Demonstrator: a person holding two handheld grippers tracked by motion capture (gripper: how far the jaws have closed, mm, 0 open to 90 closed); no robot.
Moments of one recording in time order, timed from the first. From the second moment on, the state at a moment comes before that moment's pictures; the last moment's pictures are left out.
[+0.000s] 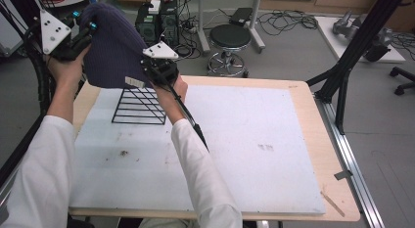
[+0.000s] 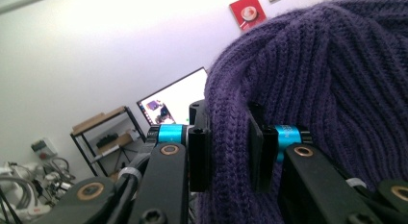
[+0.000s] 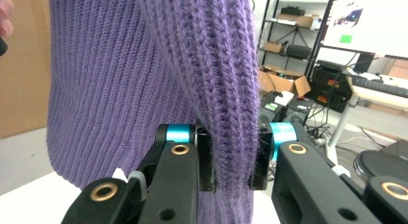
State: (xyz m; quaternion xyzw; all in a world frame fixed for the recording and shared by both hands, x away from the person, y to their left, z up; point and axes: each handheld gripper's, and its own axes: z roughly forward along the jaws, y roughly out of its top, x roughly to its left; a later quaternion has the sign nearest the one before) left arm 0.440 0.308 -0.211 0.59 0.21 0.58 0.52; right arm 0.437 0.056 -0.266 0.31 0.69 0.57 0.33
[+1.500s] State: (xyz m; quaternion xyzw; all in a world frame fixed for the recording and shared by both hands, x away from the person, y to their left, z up) left arm 0.405 0.313 -0.321 0.66 0.29 0.47 0.51; right arm 0.432 0.045 -0.342 0.33 0.80 0.44 0.21
